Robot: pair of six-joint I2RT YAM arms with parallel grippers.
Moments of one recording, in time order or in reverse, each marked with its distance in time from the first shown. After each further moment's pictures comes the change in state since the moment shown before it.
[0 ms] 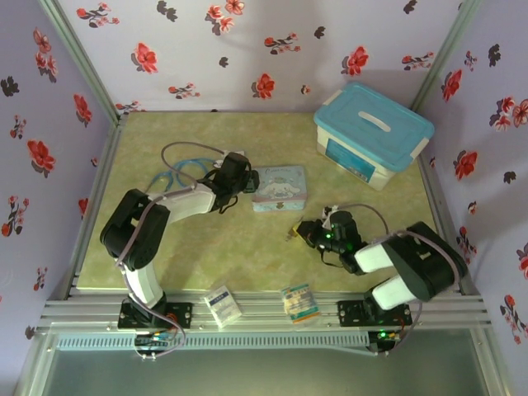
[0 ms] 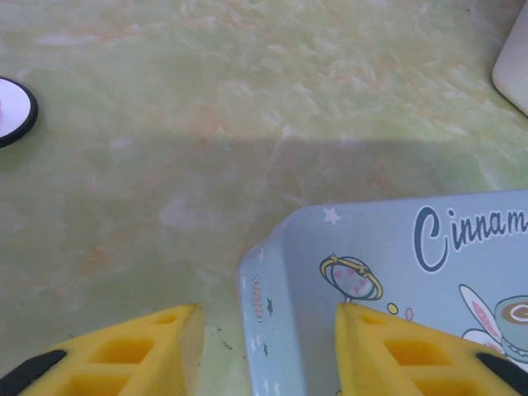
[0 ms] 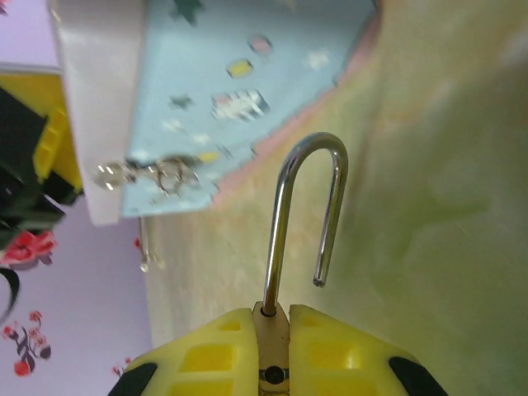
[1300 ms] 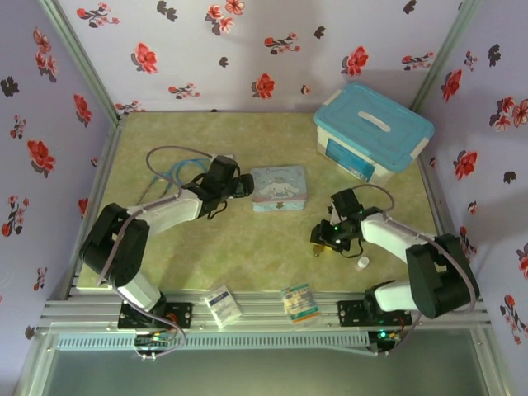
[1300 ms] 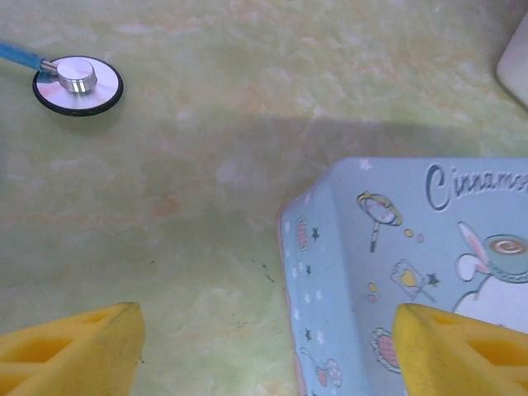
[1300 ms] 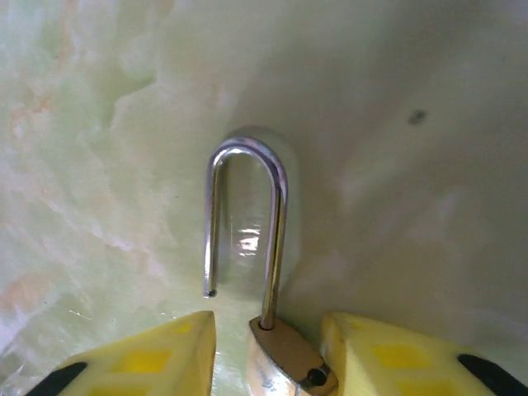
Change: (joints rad) left arm 0.018 -0.191 -0.109 -0.079 0.008 -0.020; right arm -0.130 -0.053 0.439 -1.232 0.058 -0.576
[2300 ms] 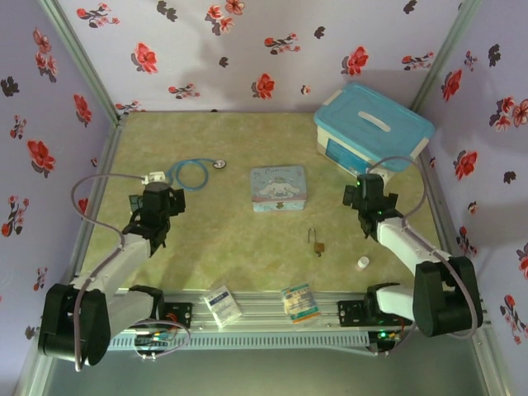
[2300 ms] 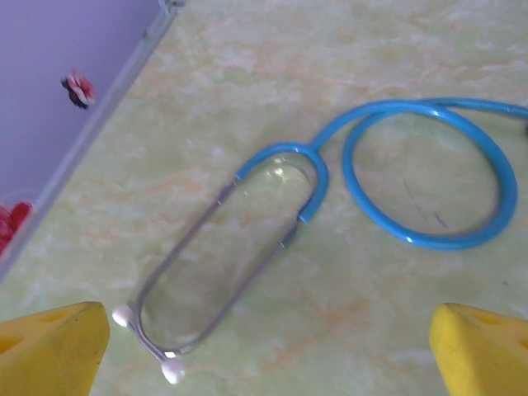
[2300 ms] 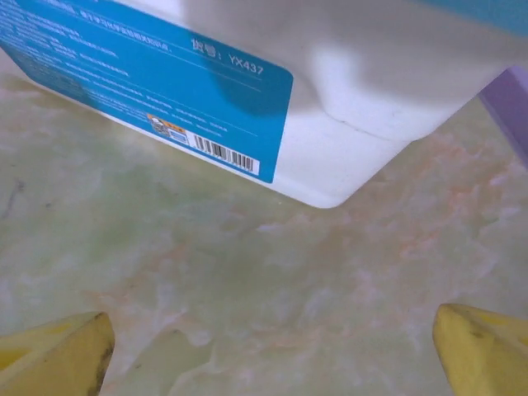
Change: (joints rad) left arm 0.395 -0.530 -0.483 0.096 -0.321 0.461; right arm -0.208 -0.162 -0.085 0.507 0.758 -0.383
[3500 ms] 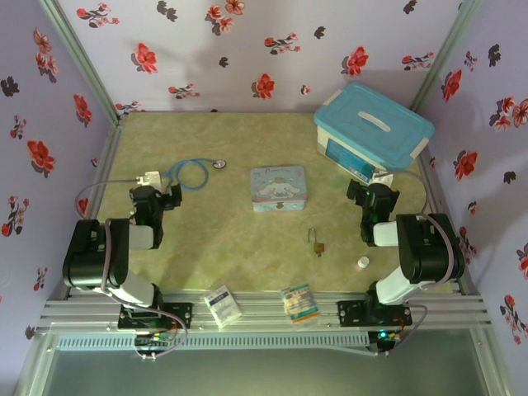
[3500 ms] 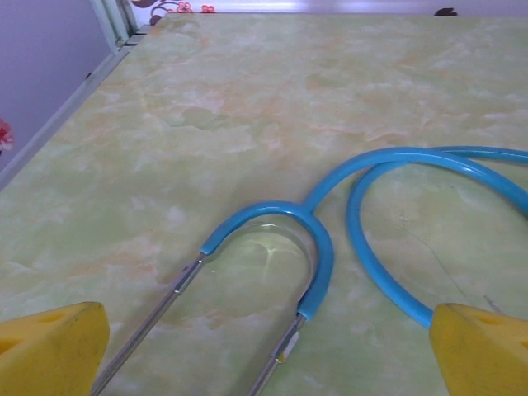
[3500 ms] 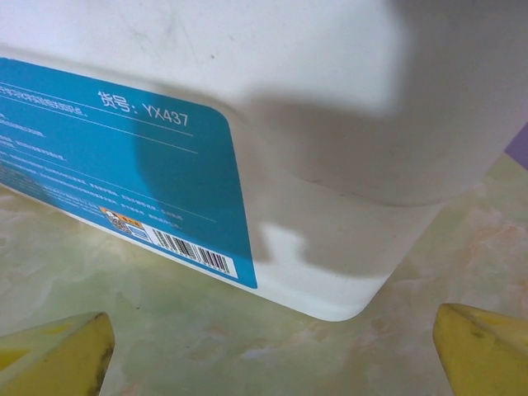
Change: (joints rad) left arm 0.216 0.468 -0.115 0.774 0.335 0.108; right arm -0.125 0.346 -0.158 0.821 -0.135 -0.076
